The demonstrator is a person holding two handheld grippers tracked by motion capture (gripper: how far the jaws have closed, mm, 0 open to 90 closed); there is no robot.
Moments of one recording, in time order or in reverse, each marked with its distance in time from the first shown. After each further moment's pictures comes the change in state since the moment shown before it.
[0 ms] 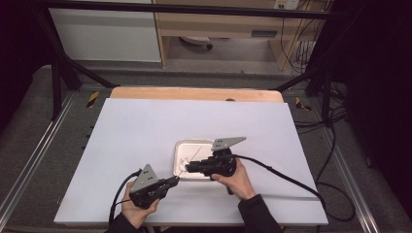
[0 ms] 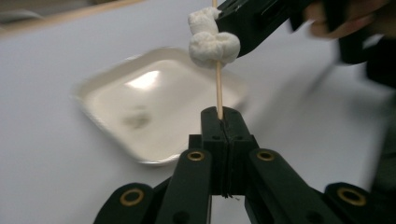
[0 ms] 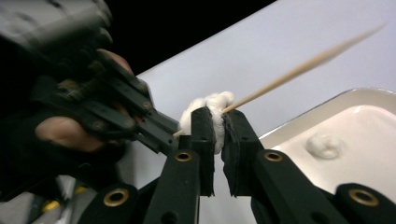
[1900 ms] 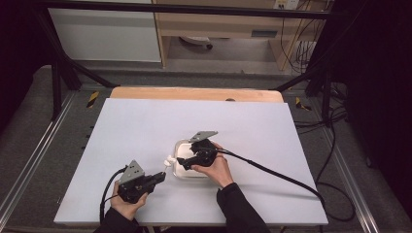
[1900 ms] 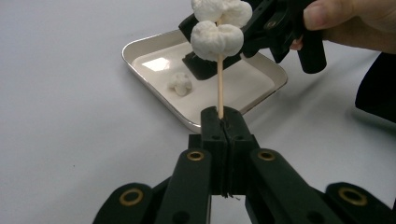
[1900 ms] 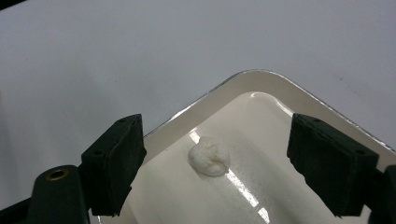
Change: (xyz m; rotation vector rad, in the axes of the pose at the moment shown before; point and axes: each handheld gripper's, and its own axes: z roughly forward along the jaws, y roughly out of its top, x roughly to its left) left arm 0.036 -0.019 -0.013 0.014 0.012 -0.147; right arm -0.043 0.005 0.069 0.210 -0.421 -0.078
